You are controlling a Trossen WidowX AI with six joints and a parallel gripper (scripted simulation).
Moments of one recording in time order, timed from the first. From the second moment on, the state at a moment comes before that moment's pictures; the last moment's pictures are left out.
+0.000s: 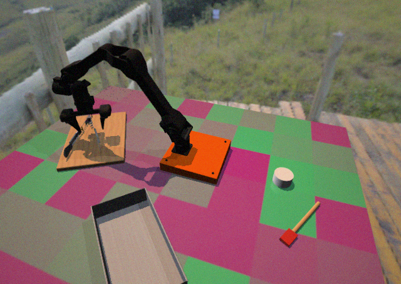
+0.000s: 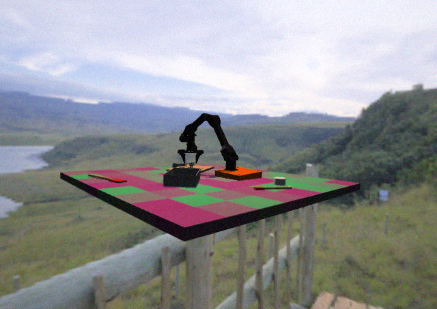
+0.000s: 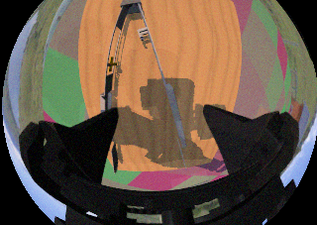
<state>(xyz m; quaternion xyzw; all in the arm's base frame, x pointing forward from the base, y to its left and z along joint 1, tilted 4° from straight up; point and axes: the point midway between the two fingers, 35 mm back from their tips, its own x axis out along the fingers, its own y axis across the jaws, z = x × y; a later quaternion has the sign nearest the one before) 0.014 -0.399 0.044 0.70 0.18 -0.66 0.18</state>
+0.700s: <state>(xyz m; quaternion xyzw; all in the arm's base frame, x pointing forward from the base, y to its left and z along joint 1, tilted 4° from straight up) -0.050 -0.291 0.098 0.71 0.18 -0.66 0.17</state>
